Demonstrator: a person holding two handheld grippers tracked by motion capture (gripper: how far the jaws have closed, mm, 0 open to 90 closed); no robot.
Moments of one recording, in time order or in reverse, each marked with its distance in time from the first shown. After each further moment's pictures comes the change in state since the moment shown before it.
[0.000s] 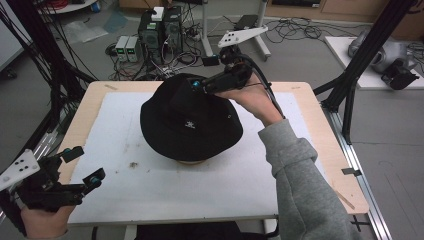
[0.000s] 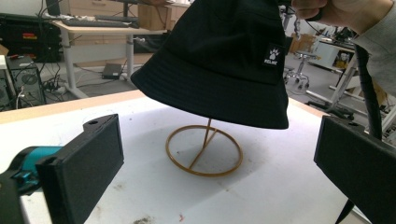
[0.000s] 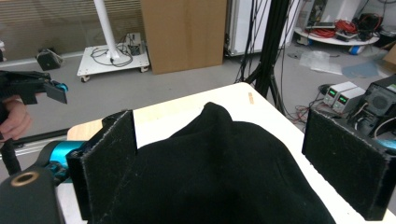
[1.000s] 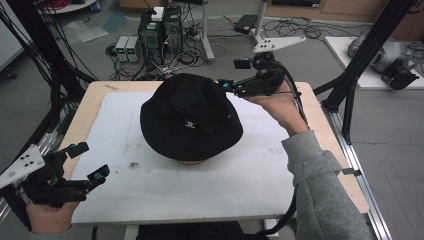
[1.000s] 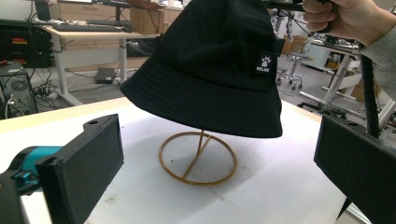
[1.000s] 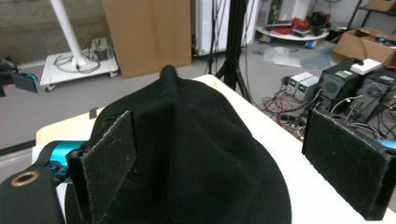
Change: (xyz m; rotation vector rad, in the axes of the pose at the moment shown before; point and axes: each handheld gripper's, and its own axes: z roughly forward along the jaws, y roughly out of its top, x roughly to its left) left arm -0.002 0.006 0.012 -0.006 -0.034 0.010; right arm -0.012 -0.030 -0.059 -0.024 -0.148 0.060
